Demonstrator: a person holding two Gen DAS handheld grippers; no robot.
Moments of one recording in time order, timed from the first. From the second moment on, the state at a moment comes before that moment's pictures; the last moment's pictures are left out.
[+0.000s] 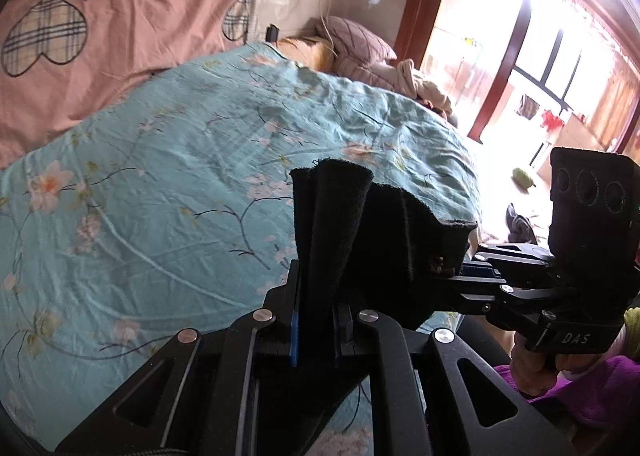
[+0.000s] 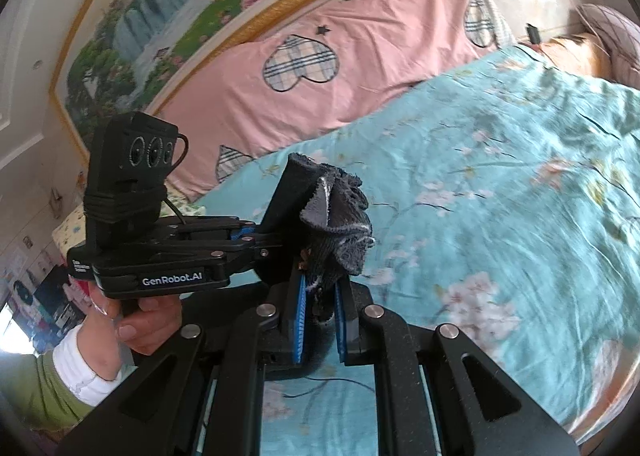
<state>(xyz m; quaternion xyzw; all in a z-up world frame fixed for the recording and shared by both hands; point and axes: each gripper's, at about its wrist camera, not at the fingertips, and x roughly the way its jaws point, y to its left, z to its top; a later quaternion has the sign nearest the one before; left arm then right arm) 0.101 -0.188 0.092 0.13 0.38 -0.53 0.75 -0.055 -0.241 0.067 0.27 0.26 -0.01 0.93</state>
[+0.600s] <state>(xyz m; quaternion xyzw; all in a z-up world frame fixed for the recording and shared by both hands) 0.094 -0.072 0.081 0.05 0.38 -0.47 0.79 -0.013 -0.158 0.071 0.24 0.29 0.11 0.92</state>
